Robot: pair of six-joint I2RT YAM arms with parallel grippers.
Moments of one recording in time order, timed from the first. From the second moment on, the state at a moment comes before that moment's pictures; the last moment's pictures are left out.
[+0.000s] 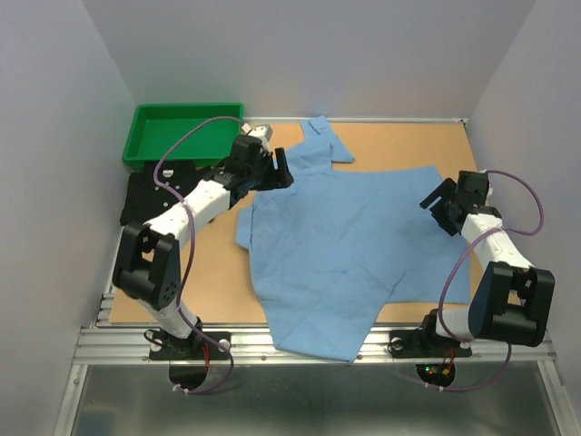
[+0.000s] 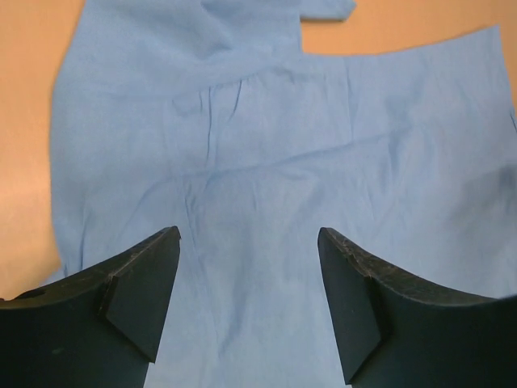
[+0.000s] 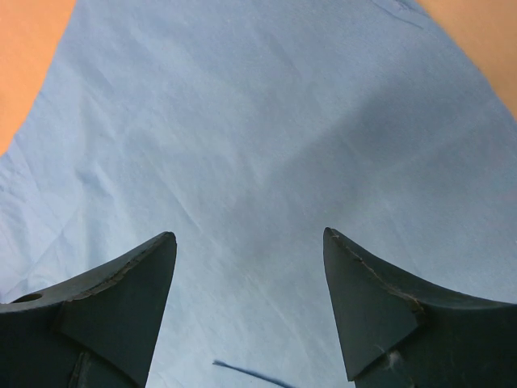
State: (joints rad) left arm -0.45 1.70 1.30 -0.21 0.13 -0.47; right arm -0.21 1.34 0.83 -0.33 0.04 0.63
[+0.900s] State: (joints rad) left arm -0.41 1.66 0.90 -0.18 0.07 -0.51; right arm -0.21 1.48 0.78 -0.36 0.06 0.63
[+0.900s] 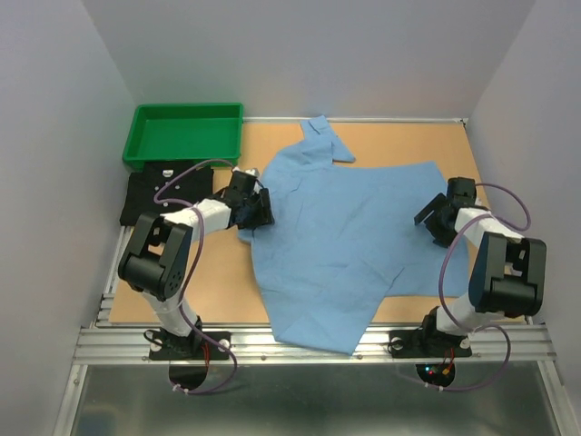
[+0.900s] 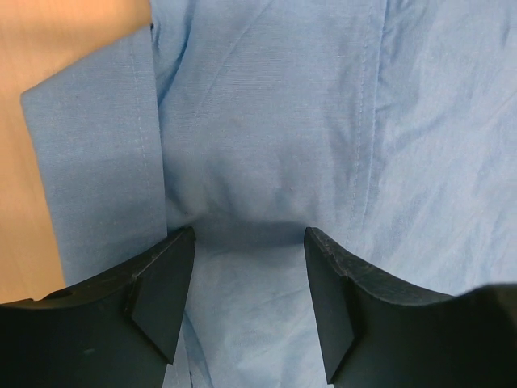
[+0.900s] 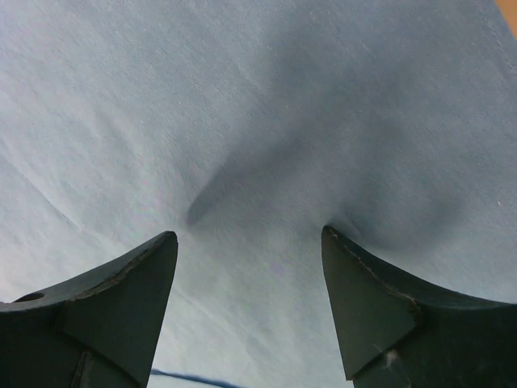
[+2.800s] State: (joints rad) left arm -0.33 1.38 0.76 -0.13 0.09 -0.39; right arm 0.05 1.55 0.84 -0.33 -0.06 0.38
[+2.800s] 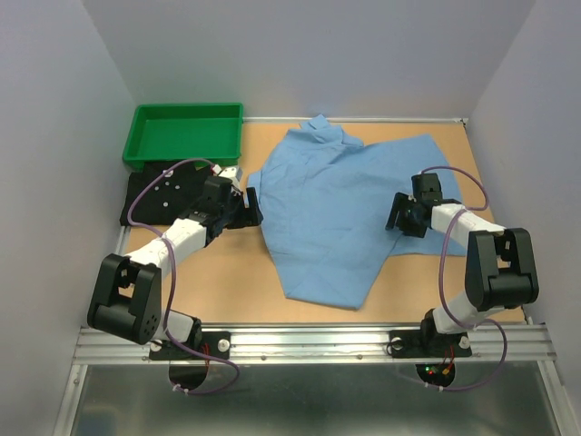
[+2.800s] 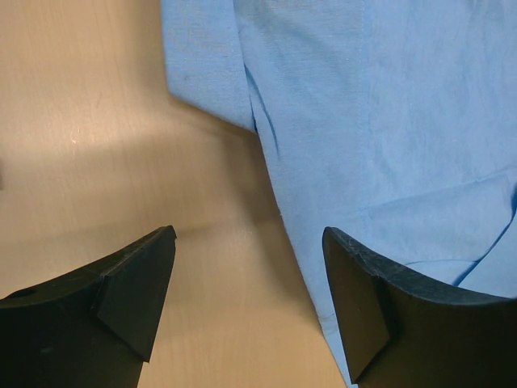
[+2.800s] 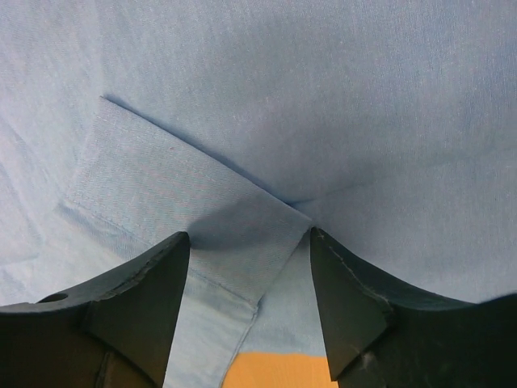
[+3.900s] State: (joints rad) left arm -0.33 1.41 0.76 -0.12 0.11 -0.39; right arm 0.07 1.59 0.87 -0.32 -0.03 0.37
